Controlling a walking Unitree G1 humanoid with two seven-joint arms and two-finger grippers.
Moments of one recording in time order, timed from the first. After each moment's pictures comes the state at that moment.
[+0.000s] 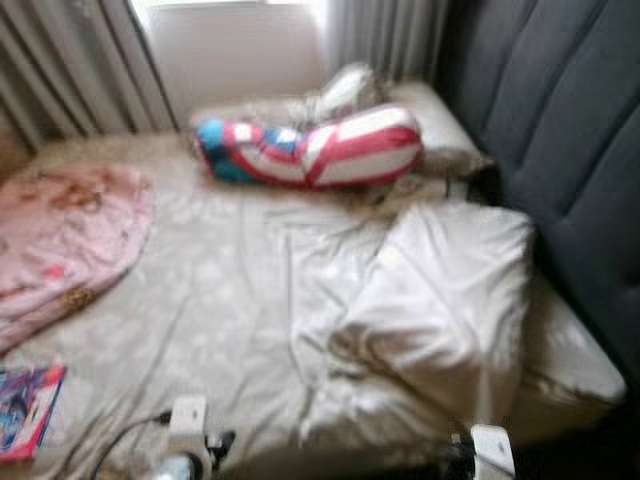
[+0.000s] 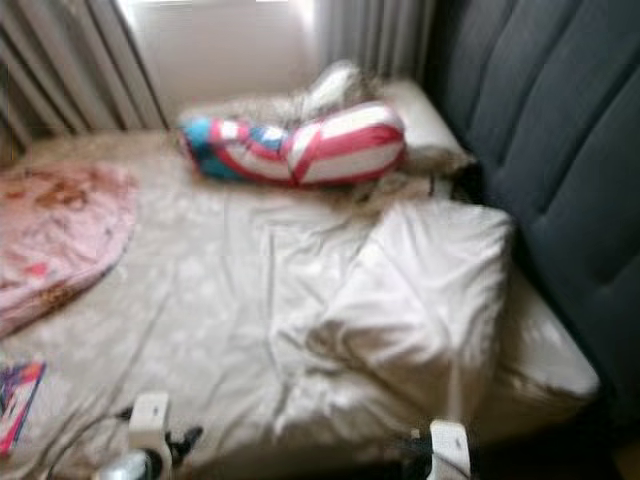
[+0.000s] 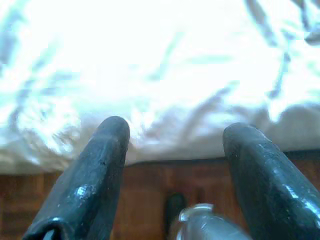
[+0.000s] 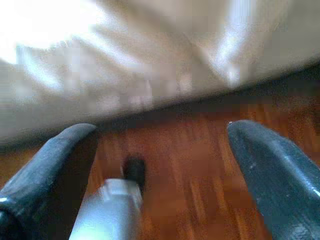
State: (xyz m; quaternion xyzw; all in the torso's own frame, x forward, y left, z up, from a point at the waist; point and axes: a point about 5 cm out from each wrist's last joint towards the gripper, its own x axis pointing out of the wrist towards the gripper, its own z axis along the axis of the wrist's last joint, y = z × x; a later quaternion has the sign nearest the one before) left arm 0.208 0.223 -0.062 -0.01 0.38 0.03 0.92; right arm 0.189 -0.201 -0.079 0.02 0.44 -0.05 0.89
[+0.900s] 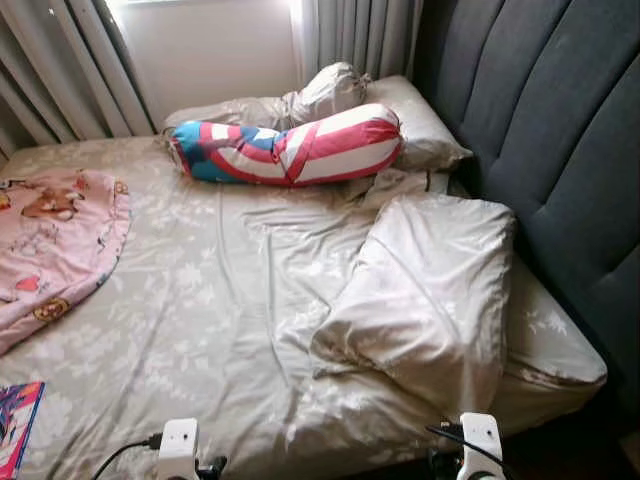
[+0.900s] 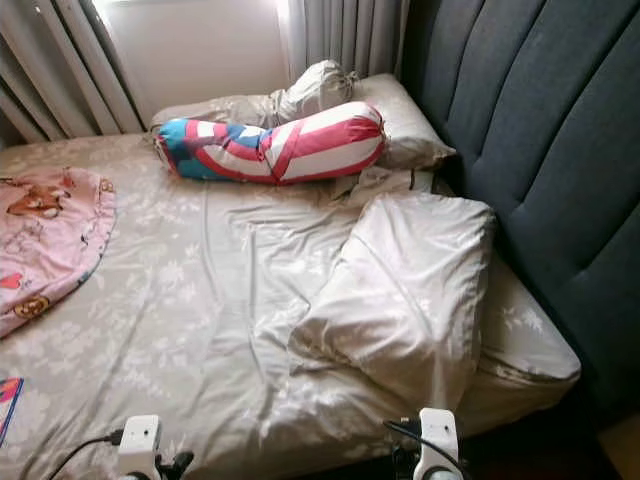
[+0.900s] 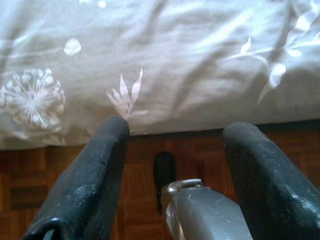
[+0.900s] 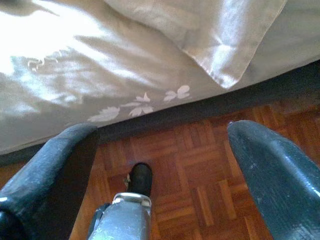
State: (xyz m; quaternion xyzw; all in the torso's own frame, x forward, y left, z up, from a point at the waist) left arm 0.191 0.223 -0.072 -0.02 0.41 0.04 0.91; right arm 0.187 -0.196 -0.081 0.03 0.44 -0.04 0.90
